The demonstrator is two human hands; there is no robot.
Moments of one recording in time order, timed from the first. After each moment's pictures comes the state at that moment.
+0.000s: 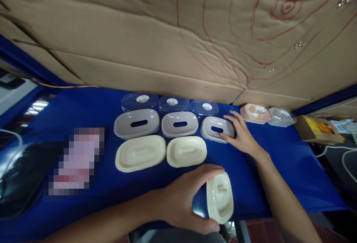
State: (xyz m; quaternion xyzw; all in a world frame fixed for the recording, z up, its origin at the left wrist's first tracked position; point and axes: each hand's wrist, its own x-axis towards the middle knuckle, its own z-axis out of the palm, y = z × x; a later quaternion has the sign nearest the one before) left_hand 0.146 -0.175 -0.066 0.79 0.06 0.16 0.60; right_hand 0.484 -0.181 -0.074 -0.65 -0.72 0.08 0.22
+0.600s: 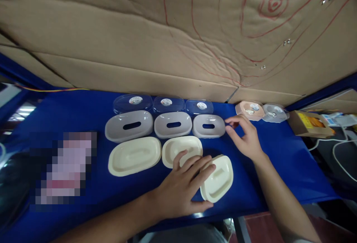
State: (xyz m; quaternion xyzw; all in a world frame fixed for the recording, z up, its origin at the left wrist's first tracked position) left_hand 0.152 -0.180 -0.075 0.94 0.12 0.25 0.21; right_hand 0.448 -0.195 -0.033 -0.62 -0.68 0.07 0.39
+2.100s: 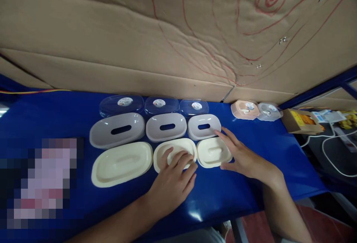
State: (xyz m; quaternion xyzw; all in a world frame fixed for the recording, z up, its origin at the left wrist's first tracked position) left_hand 0.160 -0.172 -0.085 0.92 0.24 0.25 0.18; right_hand 0.456 -0.246 -0.030 -0.68 -0.68 0.29 0.06
